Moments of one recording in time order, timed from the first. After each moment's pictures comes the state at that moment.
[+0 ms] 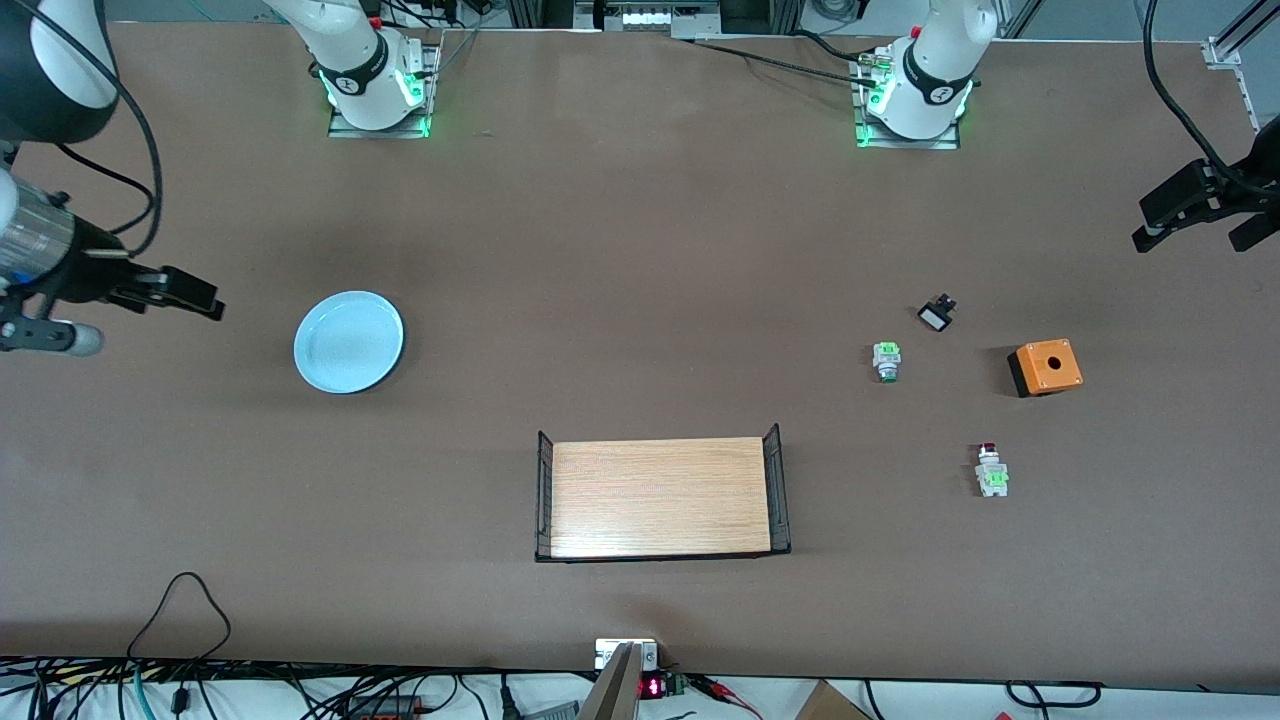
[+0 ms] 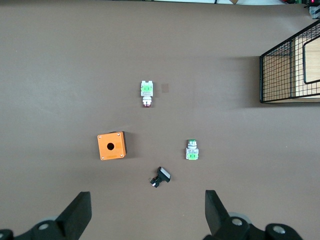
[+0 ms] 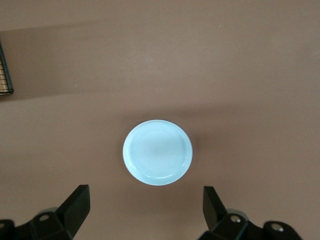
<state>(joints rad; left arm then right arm) 0.05 -0.01 -0.03 -1.50 -0.01 1.58 -0.02 0.02 0.15 -0.02 -1.56 0.01 1.68 0.10</state>
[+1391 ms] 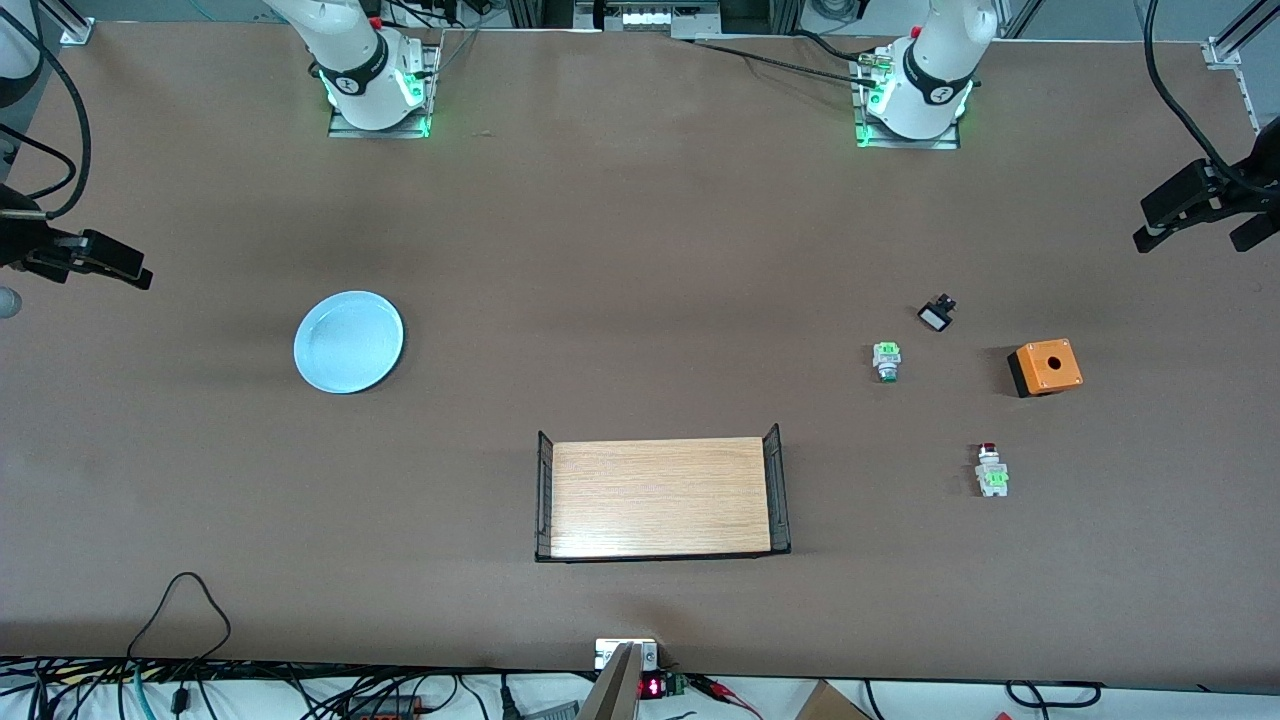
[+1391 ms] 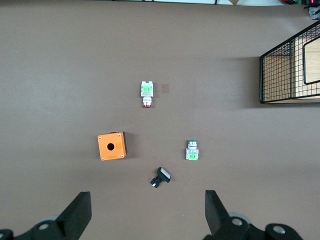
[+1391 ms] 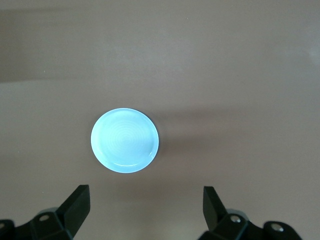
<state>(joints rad) 0.05 -0.01 -0.03 -1.50 -0.01 1.58 -0.02 0.02 0.08 -0.12 -1.62 -0.02 1.65 -0.02</state>
